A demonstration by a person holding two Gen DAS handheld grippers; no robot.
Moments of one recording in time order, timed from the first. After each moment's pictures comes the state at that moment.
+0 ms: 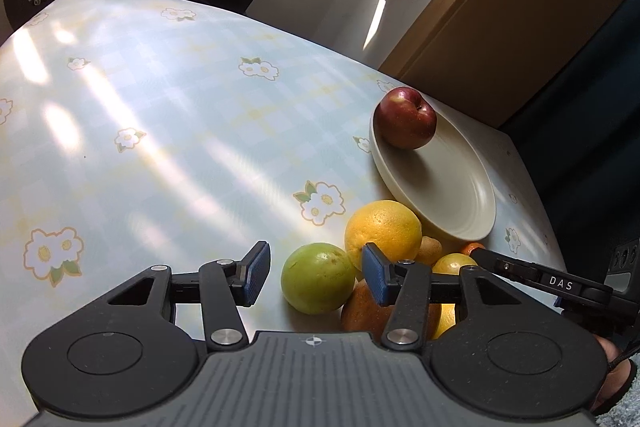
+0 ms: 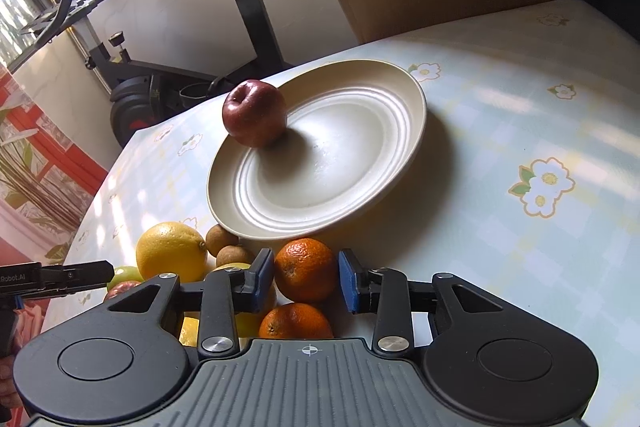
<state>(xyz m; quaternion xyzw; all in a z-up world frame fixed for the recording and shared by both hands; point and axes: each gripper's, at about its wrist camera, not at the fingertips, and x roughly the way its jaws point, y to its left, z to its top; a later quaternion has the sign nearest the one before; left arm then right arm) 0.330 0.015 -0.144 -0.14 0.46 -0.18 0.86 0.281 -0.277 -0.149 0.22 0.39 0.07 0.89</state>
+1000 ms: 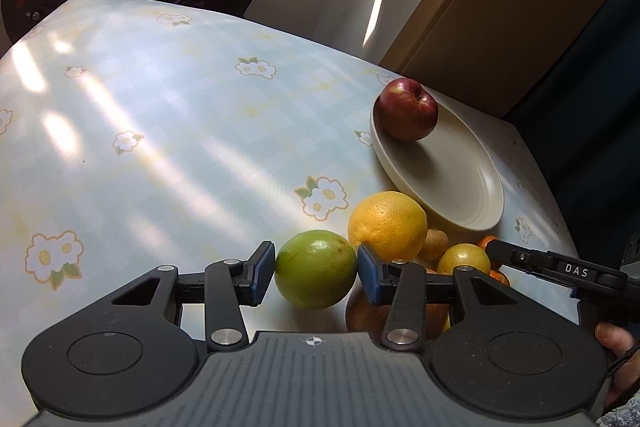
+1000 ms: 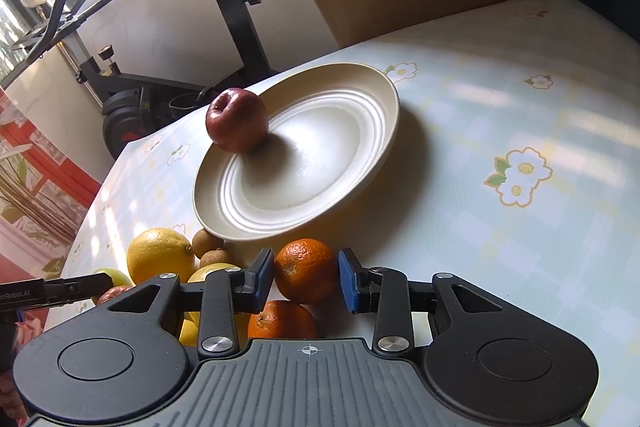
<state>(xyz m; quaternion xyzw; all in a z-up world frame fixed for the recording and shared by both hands) 0.323 0.010 -0.146 -0.12 0.45 -0.18 0.87 0.274 -0.290 -0.155 0.25 0.39 0.05 0.89</state>
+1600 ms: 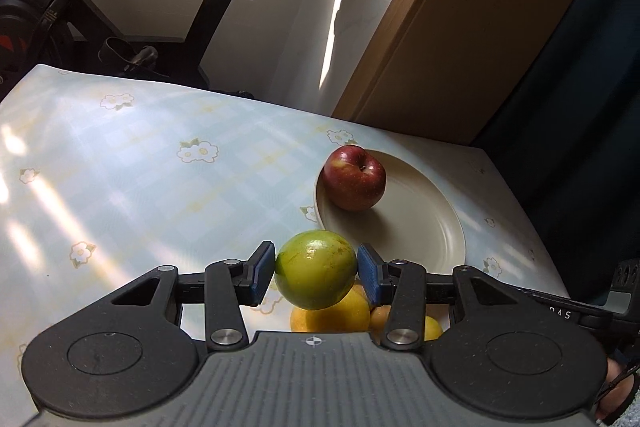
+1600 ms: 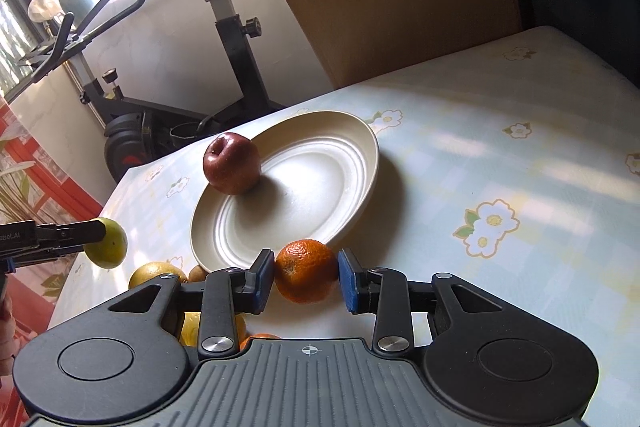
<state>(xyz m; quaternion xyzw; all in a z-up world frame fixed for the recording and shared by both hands) 0.358 -0.028 -0.102 -0.09 0.41 -0.22 0.88 0.275 -0.315 -0.130 0.24 0.35 0.05 0.91</state>
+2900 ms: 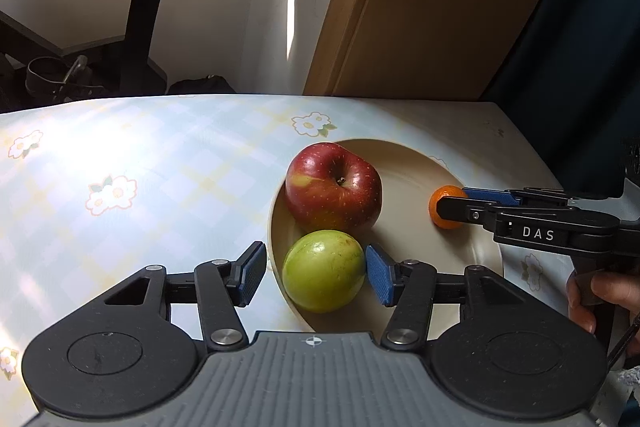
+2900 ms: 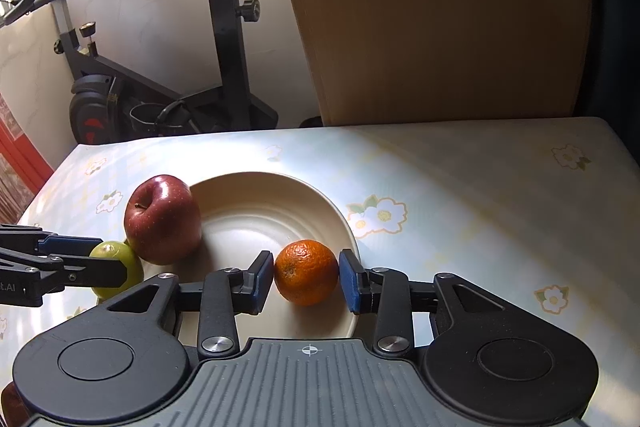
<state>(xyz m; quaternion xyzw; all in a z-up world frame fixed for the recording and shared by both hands) 0.428 -0.097 -0.138 0.00 0.44 -0.25 0.86 0.391 -0.318 -0.136 0.12 0.37 0.04 0.92</state>
